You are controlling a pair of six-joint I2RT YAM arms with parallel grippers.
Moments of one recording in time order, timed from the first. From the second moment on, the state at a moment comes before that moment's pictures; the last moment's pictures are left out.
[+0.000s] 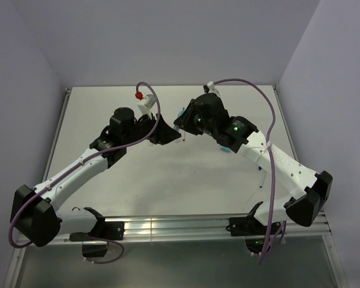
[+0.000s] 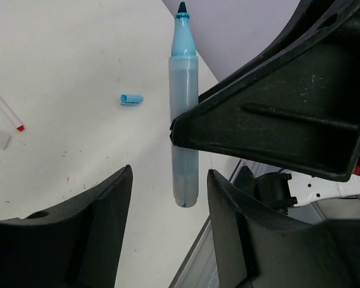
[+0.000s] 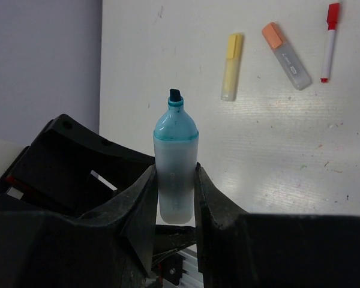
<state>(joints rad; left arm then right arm) -0.60 1.25 0.98 0.05 0.47 -0.59 0.76 1.36 1.42 -0.59 0.17 0.93</state>
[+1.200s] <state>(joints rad) -0.61 1.17 0.95 0.08 0.50 -0.59 0.83 1.38 1.49 -0.57 0.23 0.85</state>
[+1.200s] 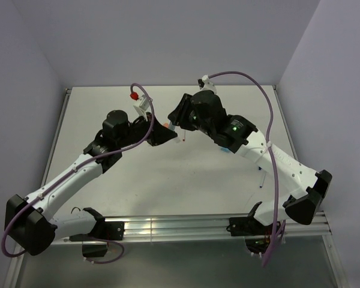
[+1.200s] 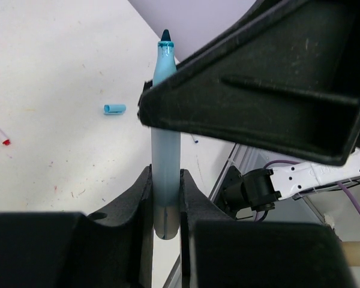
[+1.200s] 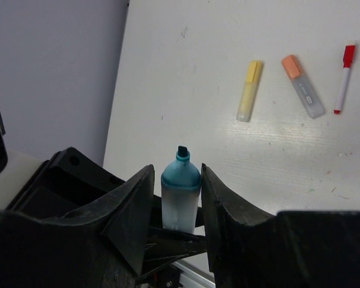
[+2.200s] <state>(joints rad) -0.60 1.16 0.94 0.09 0.49 -0.59 0.82 1.40 1.53 -0.58 0.23 0.86</state>
